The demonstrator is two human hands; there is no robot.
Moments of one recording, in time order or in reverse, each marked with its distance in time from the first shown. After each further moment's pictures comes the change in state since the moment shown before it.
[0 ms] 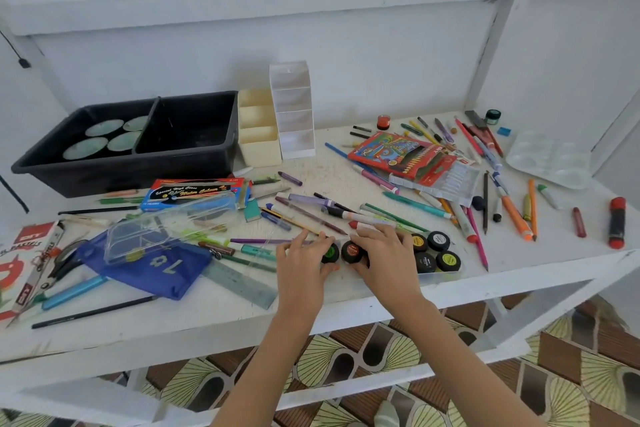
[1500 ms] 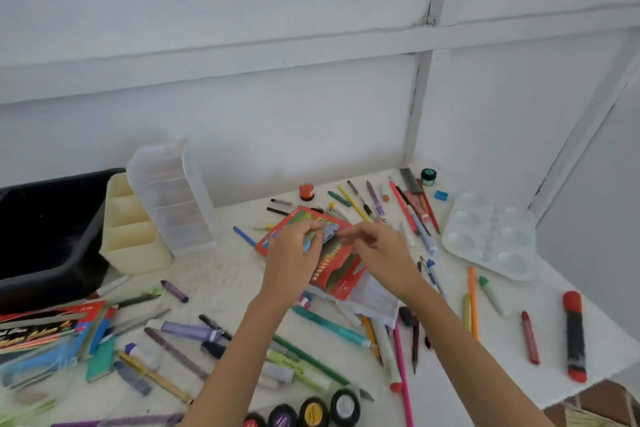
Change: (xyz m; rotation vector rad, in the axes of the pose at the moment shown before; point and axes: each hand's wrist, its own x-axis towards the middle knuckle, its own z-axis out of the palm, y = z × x) left_hand 0.233 0.139 0.042 -0.537 0.041 0.073; right_hand 0.161 0.201 -0.053 0.834 0.005 0.259
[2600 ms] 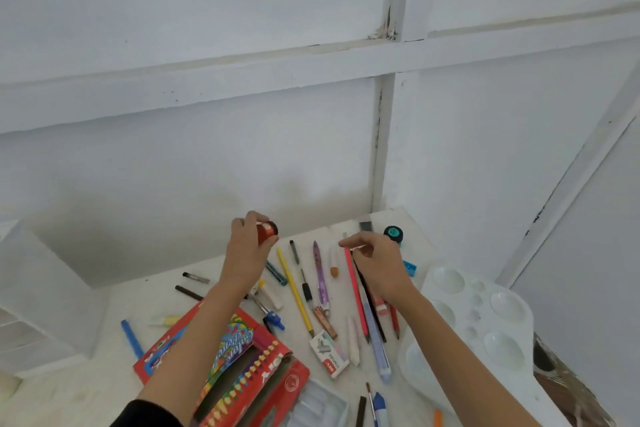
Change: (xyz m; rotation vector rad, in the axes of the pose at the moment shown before) left_hand 0.202 -0.028 0.106 0.107 0.008 -0.180; right_hand 0.177 0.122 -0.095 0.024 0.054 0.181
